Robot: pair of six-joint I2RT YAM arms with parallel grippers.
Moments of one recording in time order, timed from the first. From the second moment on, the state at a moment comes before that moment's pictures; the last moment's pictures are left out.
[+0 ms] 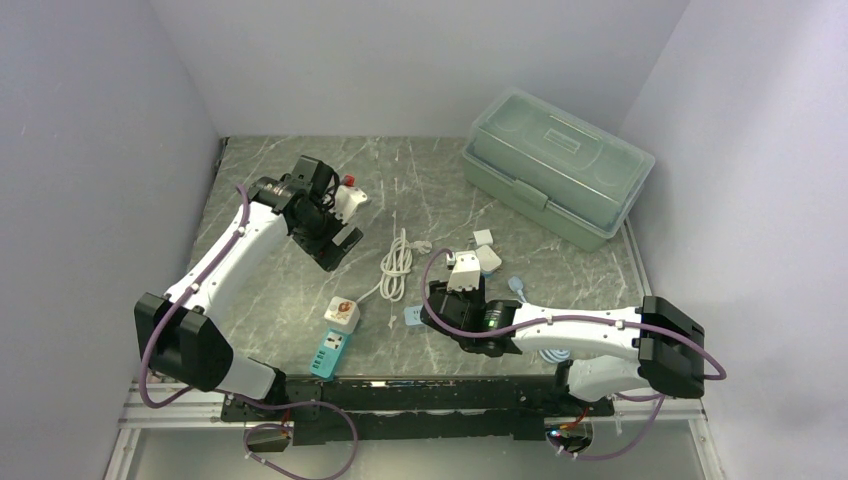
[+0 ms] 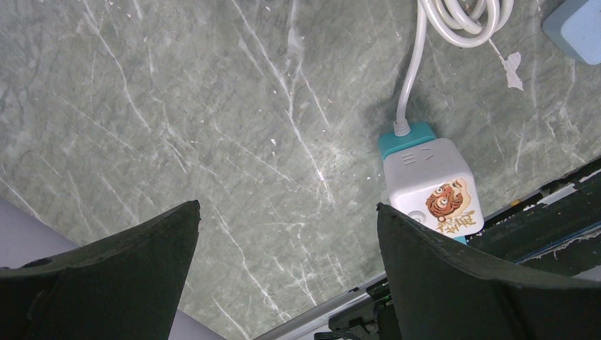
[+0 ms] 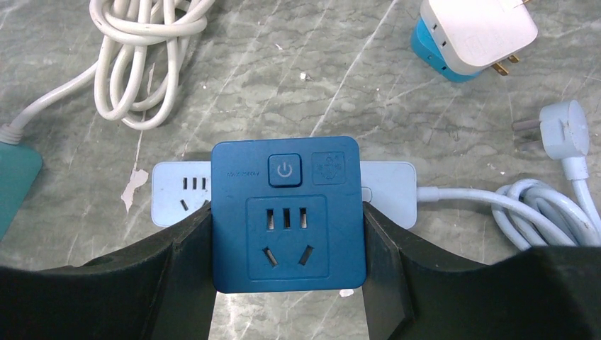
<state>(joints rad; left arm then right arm) -0.38 1.44 1.35 -1.10 0.06 0.40 1.23 1.30 0.73 -0.41 0.77 0.88</state>
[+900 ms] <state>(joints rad) -0.38 1.44 1.35 -1.10 0.06 0.40 1.27 1.30 0.72 -0.43 0.83 0.92</state>
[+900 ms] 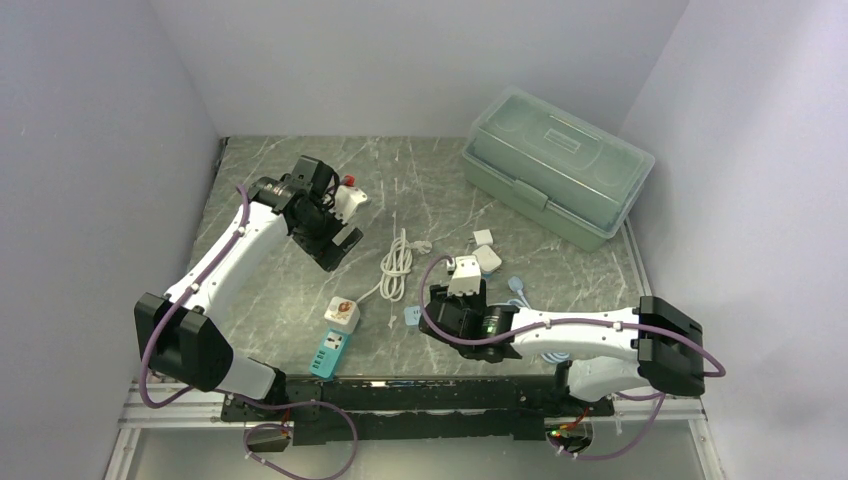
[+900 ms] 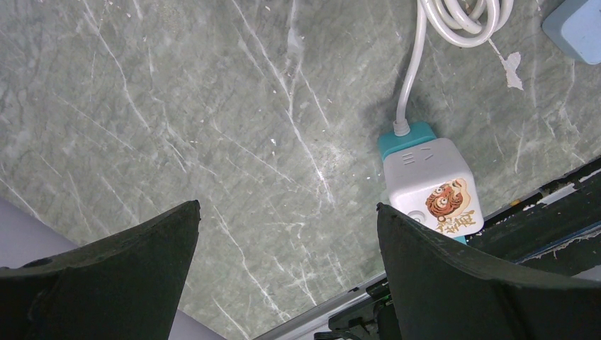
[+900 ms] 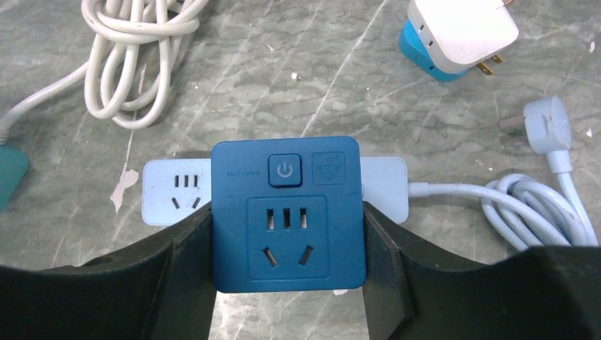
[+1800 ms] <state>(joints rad) -0.38 1.43 1.35 -1.10 0.06 0.40 1.30 1.33 0.72 -0.43 0.91 1.02</state>
